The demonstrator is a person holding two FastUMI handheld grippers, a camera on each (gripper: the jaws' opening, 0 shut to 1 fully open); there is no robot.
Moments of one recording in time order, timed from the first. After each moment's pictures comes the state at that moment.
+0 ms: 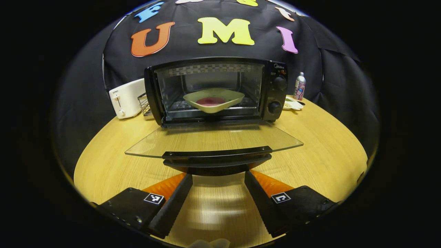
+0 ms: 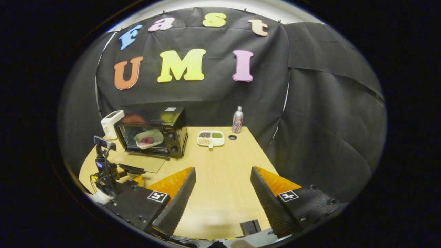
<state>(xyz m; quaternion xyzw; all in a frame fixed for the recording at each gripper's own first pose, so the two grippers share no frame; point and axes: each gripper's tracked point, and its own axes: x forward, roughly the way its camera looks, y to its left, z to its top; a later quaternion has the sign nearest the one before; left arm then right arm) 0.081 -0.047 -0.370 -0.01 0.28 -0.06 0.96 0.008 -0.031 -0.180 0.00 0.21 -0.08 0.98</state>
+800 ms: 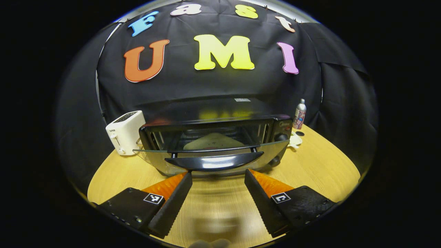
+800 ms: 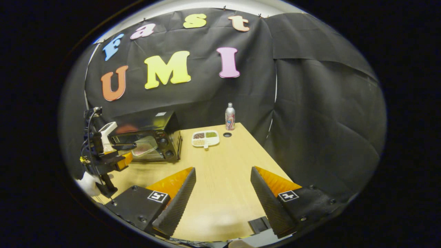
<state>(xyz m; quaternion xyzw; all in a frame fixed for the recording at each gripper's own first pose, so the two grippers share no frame) 0.163 -0.045 -0.265 0.00 0.21 -0.07 0.98 0.007 -0.044 -0.194 0.06 0.20 -0.11 0.97</state>
